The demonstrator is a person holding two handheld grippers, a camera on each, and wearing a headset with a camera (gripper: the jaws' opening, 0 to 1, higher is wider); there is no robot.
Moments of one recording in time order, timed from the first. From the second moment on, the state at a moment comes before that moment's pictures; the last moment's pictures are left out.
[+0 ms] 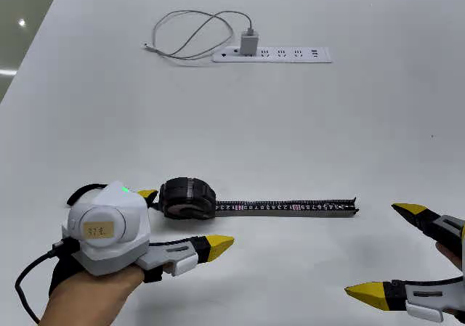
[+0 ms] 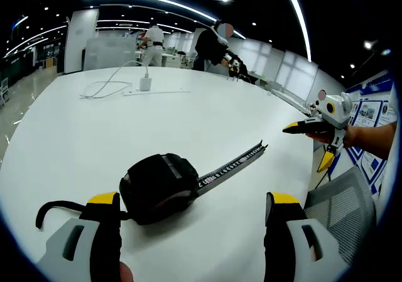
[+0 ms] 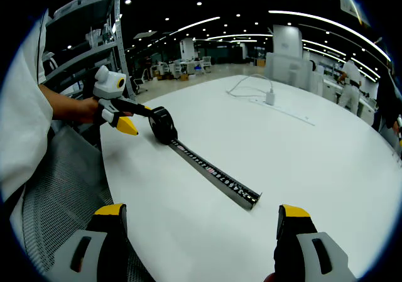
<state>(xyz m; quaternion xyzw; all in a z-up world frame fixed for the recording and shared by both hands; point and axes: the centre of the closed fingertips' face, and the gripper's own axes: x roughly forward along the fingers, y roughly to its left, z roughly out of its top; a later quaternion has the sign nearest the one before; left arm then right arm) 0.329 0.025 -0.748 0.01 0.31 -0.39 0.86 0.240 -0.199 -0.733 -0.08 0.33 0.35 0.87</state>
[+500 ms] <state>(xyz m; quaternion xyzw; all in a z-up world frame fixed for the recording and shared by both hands) 0.336 0.022 -0.744 -0.03 0.32 -0.35 0.88 0.252 -0.201 -0.732 -0.10 0.32 0.37 0.87</state>
